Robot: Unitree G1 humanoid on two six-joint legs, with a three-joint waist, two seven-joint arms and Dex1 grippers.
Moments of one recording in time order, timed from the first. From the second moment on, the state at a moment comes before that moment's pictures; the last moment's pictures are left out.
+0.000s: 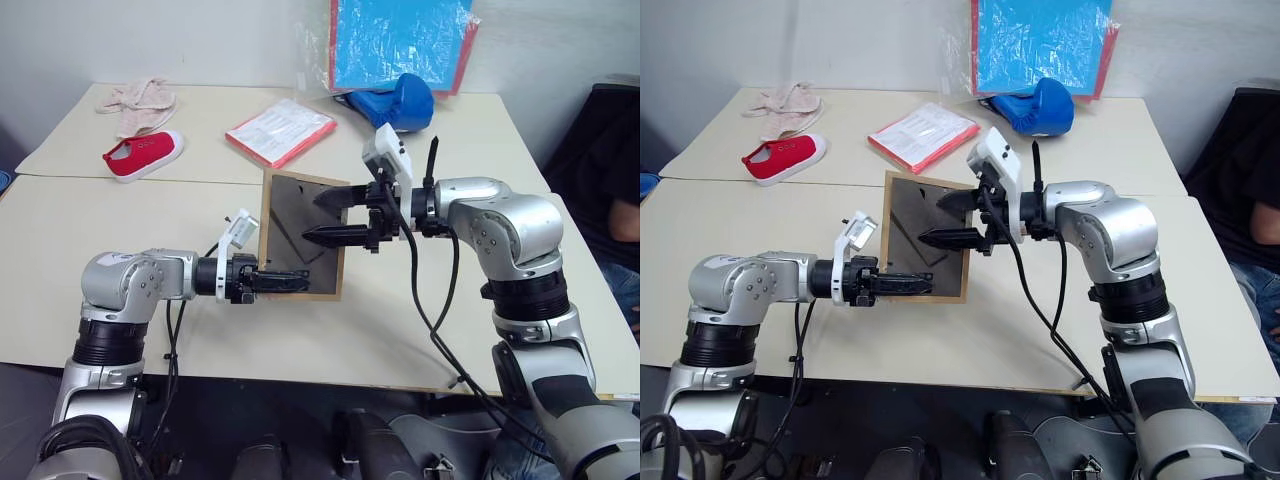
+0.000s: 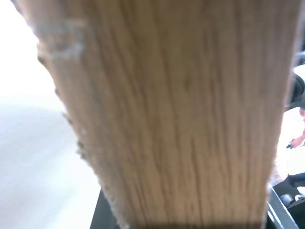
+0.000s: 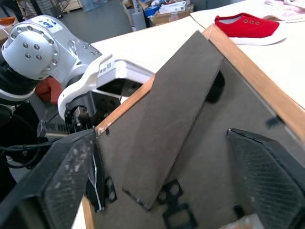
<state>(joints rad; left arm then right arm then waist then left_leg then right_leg) -0.63 0.59 0.02 -0.06 -0.68 1.30 -0.97 -0.95 -0.39 0.11 -0.05 0.48 0.99 1.04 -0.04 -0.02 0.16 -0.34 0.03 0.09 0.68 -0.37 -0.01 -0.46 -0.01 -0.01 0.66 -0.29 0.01</state>
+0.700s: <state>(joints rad) -0.66 0.61 0.03 0.01 -0.75 1.33 -0.97 -0.66 -0.78 0.18 0.00 0.07 -0.07 1.01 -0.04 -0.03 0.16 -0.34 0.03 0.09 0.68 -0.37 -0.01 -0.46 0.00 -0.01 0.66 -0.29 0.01</state>
